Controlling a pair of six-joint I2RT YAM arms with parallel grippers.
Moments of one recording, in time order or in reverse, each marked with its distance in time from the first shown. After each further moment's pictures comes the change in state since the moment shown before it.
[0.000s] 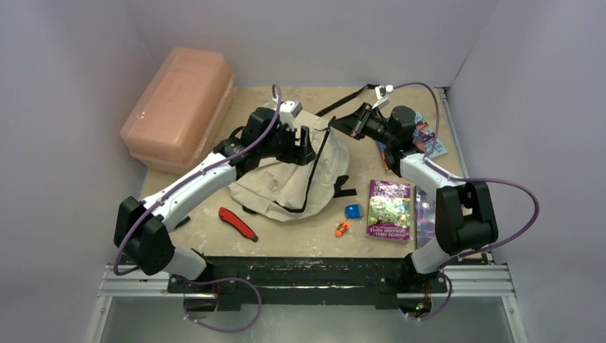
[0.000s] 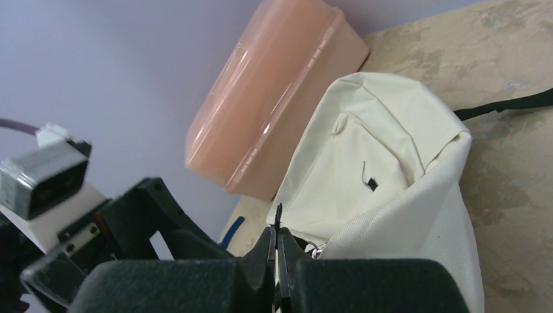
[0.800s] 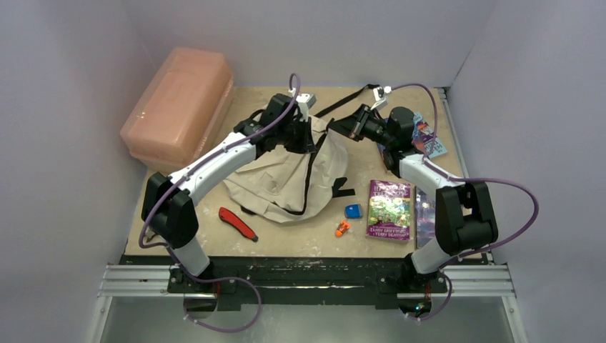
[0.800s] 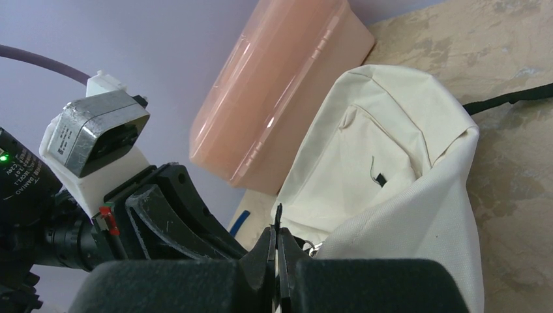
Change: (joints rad) left arm 0.000 0.270 0.319 -0.160 0.020 -0.017; right arm 0.020 0.000 -0.014 -0.002 -0.019 0.014
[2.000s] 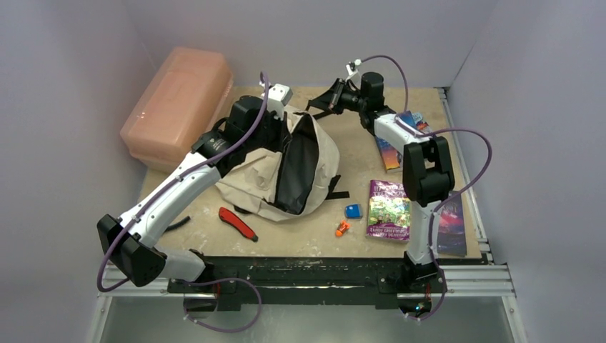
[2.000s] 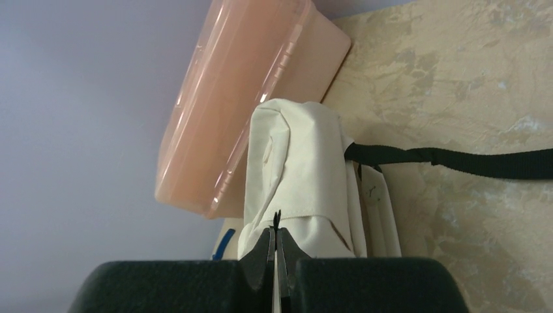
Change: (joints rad) left arm -0.004 -0.334 -0.100 -0.044 -0.192 0.179; right arm 0.026 0.503 0.630 -0.302 -0.022 -0.038
